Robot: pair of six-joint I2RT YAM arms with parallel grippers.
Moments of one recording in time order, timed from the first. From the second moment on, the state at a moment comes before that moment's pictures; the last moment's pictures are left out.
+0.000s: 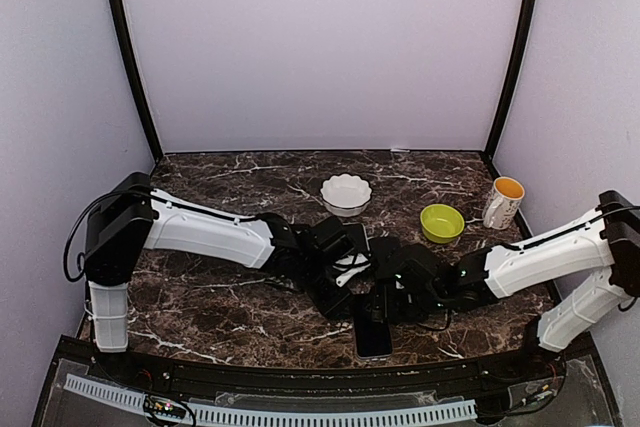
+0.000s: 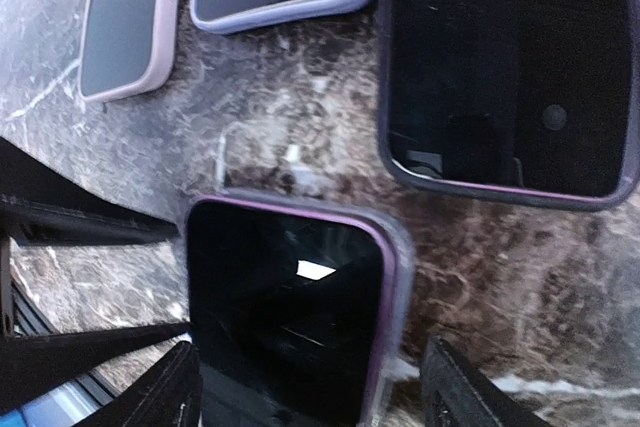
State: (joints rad) left arm -1.11 2.02 1.36 -0.45 0.22 -0.13; right arm 1.12 1.44 0.62 -0.17 0.07 1.02
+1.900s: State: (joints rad) left arm -1.11 1.91 1.20 -0.50 0.44 -0.06; right arm 1.42 1.57 0.88 -0.63 0.23 1.21
